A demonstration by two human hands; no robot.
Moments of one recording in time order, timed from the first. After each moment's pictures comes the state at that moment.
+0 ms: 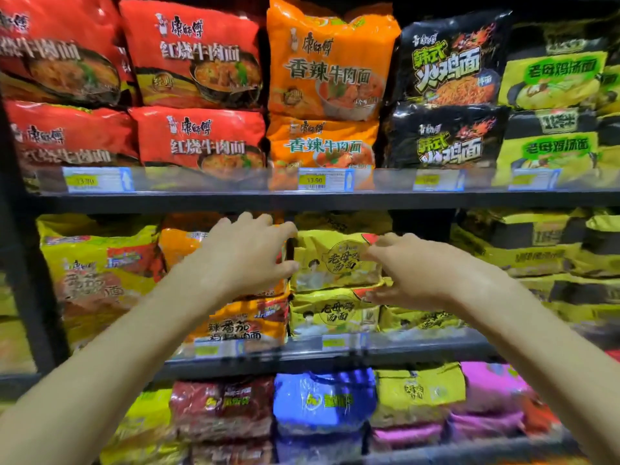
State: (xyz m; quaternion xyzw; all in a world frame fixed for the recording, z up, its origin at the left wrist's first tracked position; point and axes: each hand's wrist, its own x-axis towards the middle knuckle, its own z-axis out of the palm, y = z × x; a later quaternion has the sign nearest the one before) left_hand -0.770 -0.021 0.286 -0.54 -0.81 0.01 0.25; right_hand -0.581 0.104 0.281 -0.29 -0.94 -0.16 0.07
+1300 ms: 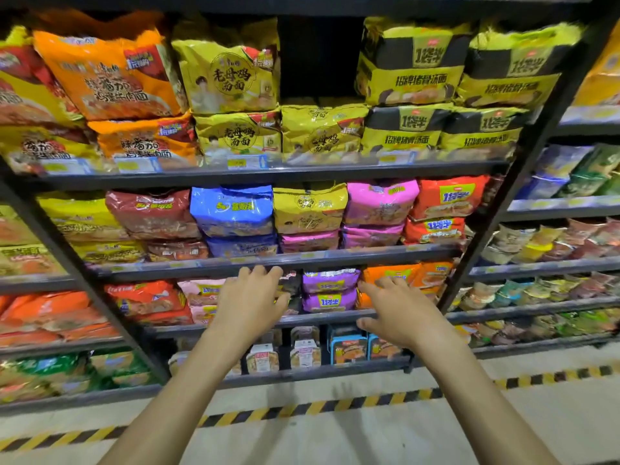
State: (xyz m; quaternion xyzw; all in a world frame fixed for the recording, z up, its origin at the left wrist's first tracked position) left_hand -0.494 -0.046 -0.008 -0.51 -0.86 0.01 0.01; right_hand -0.296 0.076 0.014 -0.37 -0.92 0.05 -0.11
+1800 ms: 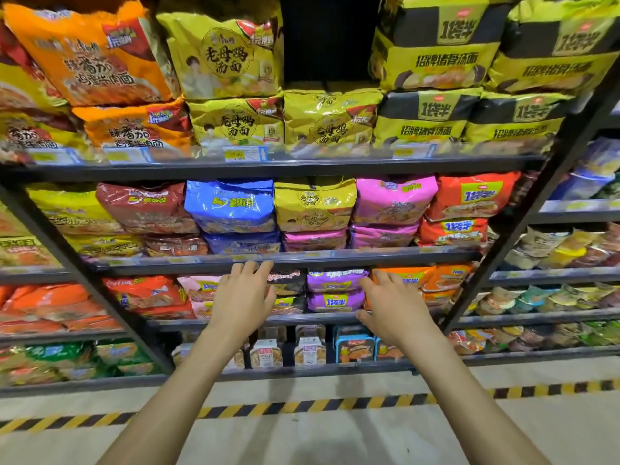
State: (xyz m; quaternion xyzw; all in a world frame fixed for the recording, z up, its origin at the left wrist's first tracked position) left_hand -0.518 -0.015 -0.063 -0.47 -0.88 -0.05 0.07; right_hand -0.313 0.124 -0.032 -0.36 -0.93 0.01 -0.08
